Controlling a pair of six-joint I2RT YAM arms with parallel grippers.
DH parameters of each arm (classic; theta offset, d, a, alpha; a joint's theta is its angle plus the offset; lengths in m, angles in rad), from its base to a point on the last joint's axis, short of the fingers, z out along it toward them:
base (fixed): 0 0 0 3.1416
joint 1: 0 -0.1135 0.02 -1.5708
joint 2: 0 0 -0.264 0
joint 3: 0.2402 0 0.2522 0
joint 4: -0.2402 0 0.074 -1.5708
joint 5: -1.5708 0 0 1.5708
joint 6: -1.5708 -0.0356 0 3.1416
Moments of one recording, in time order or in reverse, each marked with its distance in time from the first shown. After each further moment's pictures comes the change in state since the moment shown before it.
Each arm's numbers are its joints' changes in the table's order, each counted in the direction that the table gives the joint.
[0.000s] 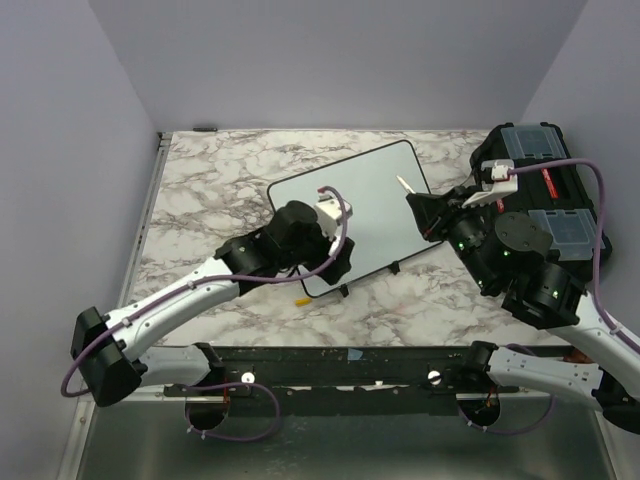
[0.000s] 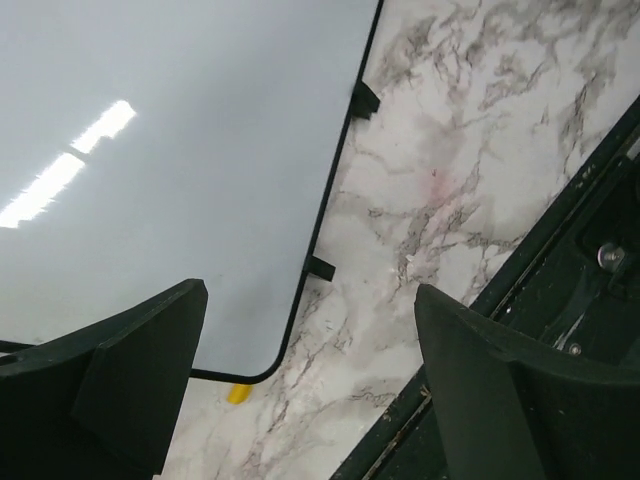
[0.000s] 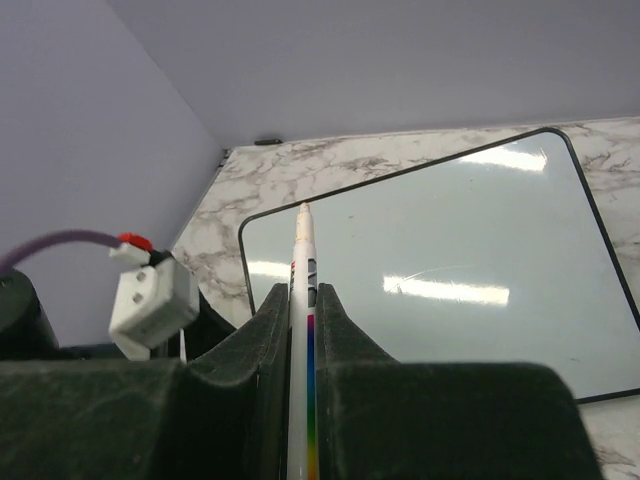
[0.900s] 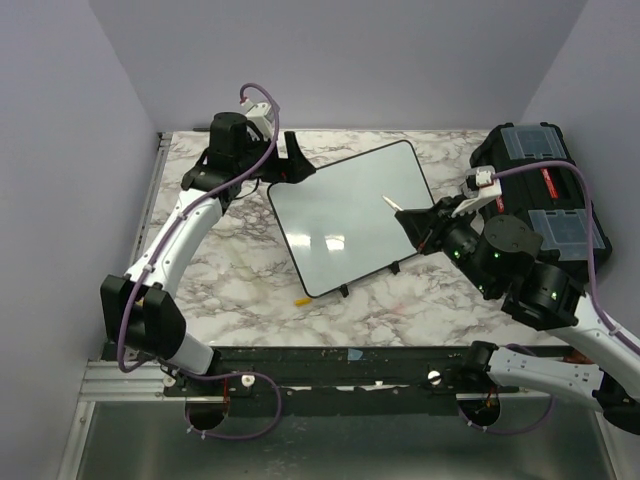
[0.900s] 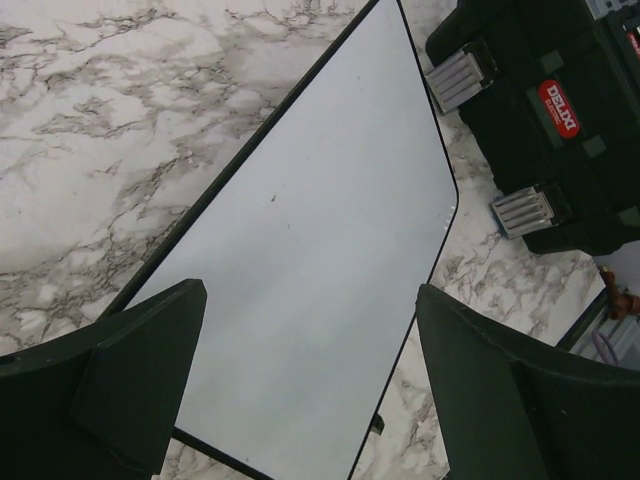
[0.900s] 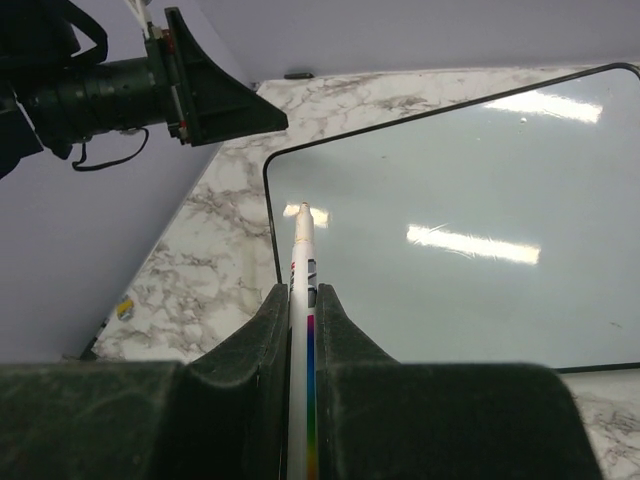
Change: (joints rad) left arm -0.645 -0.243 0.367 0.064 -0.428 0.170; right arm 0.000 0.011 -0.025 -0.077 0.137 -0.060
